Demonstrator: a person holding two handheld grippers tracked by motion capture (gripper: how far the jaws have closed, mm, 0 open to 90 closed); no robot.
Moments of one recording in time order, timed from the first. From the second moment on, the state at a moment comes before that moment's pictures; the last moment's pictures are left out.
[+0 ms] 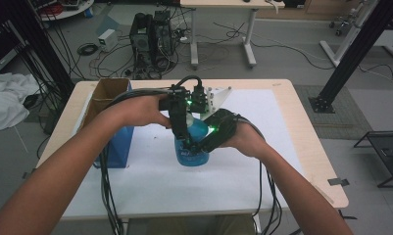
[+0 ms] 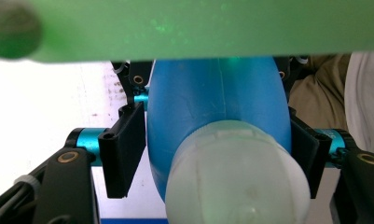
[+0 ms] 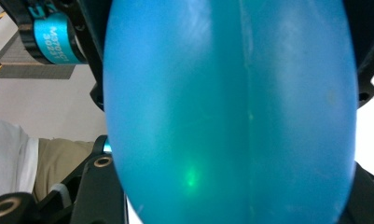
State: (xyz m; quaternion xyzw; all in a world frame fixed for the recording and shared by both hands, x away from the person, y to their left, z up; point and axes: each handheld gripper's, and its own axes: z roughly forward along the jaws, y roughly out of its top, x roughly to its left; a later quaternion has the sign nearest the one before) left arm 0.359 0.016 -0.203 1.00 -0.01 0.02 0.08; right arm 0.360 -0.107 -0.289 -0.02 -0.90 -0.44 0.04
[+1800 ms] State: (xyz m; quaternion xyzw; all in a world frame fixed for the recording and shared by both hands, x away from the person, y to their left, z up) left arm 0.363 0.049 -0.165 0.99 0.09 0.06 0.11; right arm 0.353 -0.230 -0.285 -0.18 -0.92 -0.36 -0.05
